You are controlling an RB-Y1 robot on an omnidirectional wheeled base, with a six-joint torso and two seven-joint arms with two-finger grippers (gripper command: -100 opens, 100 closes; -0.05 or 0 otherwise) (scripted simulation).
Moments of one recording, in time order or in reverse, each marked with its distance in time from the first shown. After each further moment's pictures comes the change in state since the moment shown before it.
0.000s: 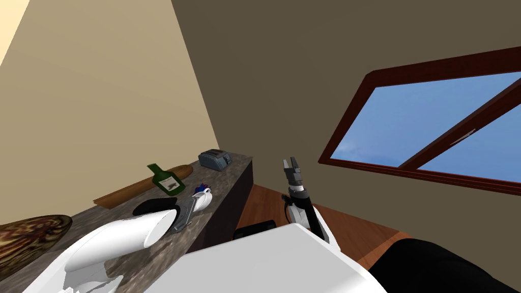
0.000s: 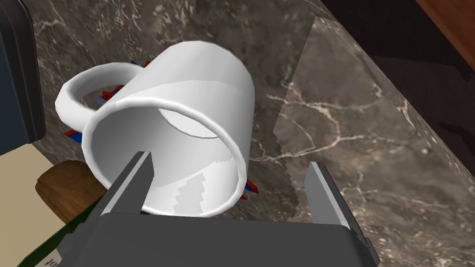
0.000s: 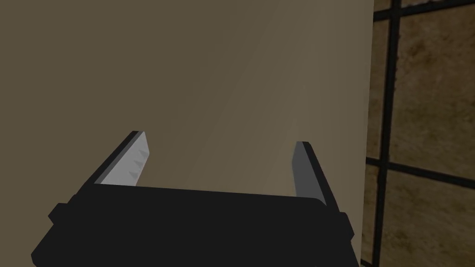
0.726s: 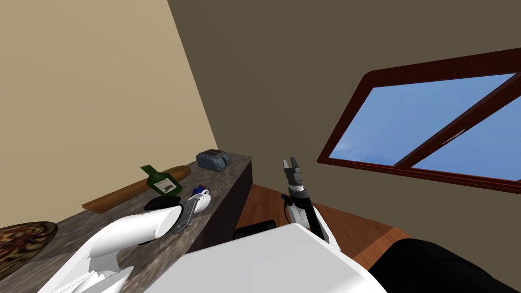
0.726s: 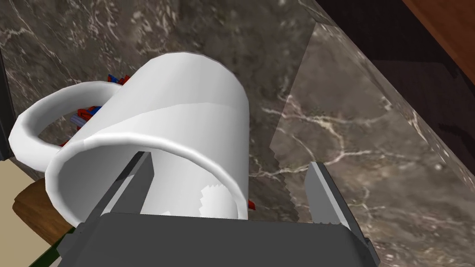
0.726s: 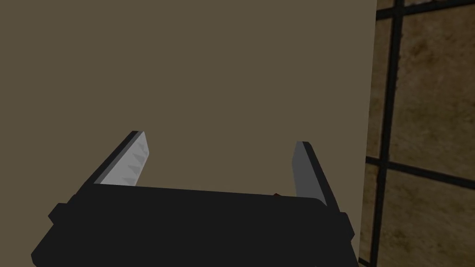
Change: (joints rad) left arm -0.024 0.001 -0.010 0.093 -0.013 -0.009 -0.013; right arm 0.000 0.000 0.000 0.000 0.000 0.000 0.000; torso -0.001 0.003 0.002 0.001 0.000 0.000
